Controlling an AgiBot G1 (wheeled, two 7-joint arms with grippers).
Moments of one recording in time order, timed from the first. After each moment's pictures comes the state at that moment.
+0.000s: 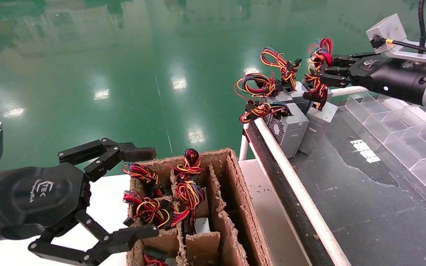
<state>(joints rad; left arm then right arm) -1.09 0.58 0.36 -1.26 0.67 1.46 -0.14 1.83 -0.99 -0.48 0.02 -1.21 -1.09 -0.32</state>
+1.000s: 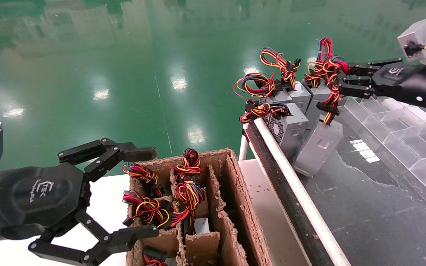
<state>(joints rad) -1.09 0.58 0.36 -1.26 0.67 1.46 -0.14 1.86 -0.91 -0.49 0.00 -1.22 -1.24 -0.32</state>
